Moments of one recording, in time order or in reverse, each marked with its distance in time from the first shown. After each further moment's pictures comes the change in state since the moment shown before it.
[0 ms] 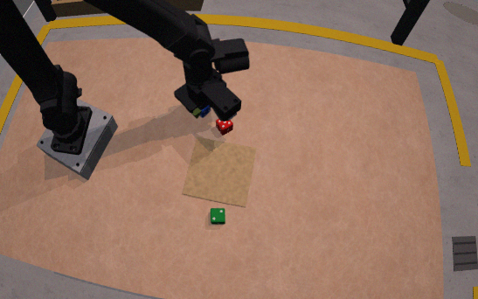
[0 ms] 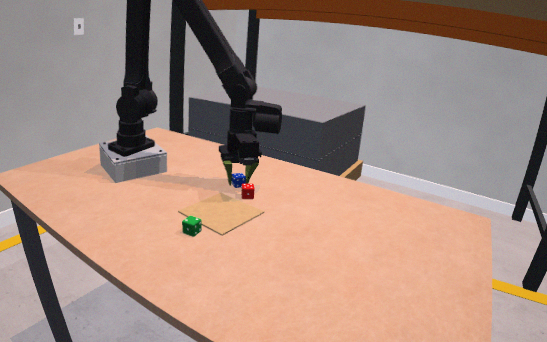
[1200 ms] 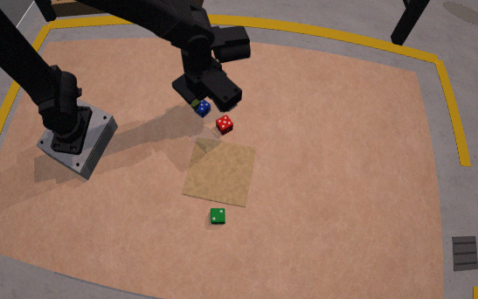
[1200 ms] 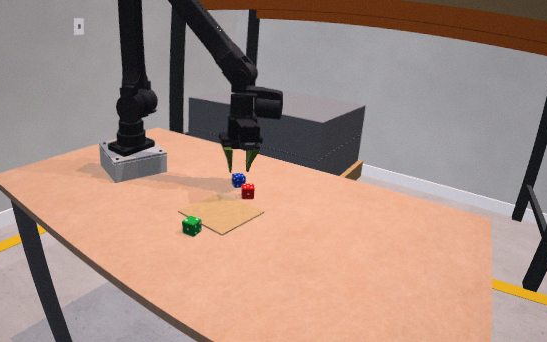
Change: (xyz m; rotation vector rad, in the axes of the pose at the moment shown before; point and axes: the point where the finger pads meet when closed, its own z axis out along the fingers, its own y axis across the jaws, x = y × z) arm 0.000 0.000 -0.036 -0.002 -0.001 0.000
